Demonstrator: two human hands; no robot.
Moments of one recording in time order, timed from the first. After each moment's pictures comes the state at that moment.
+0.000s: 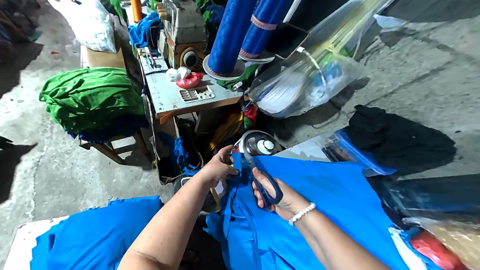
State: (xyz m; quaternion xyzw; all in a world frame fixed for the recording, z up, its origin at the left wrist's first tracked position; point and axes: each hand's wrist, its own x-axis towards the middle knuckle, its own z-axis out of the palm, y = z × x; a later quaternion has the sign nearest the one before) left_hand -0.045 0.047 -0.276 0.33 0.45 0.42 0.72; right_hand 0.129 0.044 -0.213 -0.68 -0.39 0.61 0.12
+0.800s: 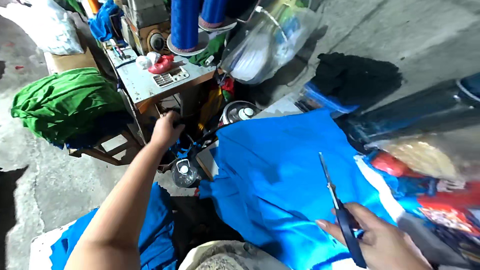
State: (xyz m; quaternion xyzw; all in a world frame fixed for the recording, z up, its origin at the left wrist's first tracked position) left_hand -0.130 0.038 -0.243 0.62 0.68 0.26 0.29; right_hand 0.286 -0.131 -0.170 -0.70 -0.65 0.27 0.10
